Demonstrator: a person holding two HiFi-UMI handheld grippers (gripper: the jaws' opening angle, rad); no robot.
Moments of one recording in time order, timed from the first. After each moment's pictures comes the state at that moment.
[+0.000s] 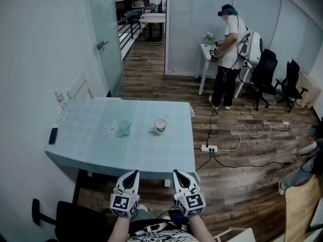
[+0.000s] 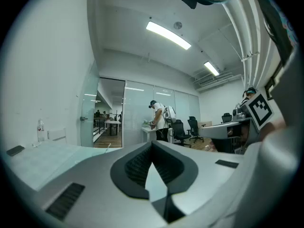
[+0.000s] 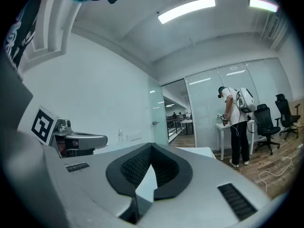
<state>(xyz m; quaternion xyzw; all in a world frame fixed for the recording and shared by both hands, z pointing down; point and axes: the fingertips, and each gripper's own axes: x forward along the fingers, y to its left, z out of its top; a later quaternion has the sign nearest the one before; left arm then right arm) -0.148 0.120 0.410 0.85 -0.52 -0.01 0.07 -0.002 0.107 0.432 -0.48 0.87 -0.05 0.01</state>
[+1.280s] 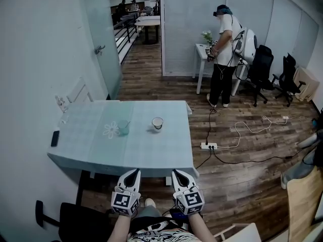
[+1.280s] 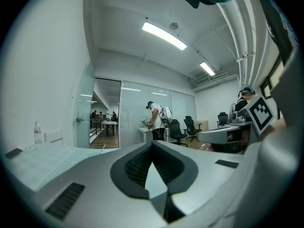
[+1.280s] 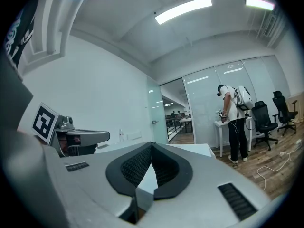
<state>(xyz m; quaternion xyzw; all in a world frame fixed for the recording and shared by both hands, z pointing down) -0.136 0.136 0.437 0.85 -0.52 0.05 0.03 0.008 0.134 0.441 -0.49 0.87 -0.07 0.01</state>
